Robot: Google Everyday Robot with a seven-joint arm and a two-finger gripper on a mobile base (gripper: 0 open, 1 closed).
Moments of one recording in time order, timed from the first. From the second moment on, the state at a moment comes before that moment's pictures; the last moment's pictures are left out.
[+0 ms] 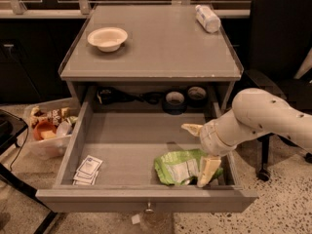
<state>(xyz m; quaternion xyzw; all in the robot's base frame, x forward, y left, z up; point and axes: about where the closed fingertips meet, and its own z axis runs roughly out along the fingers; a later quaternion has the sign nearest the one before) 0.489 -0.132 0.667 -0.75 0.61 0.10 0.24</state>
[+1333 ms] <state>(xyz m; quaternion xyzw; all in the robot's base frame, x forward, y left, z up) 0.500 -0.146 0.683 -0.81 0.56 0.01 0.20</state>
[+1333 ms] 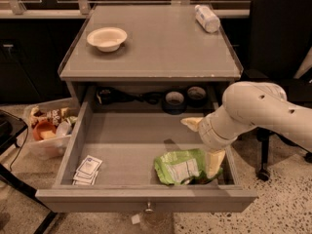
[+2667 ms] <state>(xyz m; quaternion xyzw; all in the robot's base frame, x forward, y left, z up) 0.504 -0.146 0.609 -0.86 0.49 0.05 0.13</state>
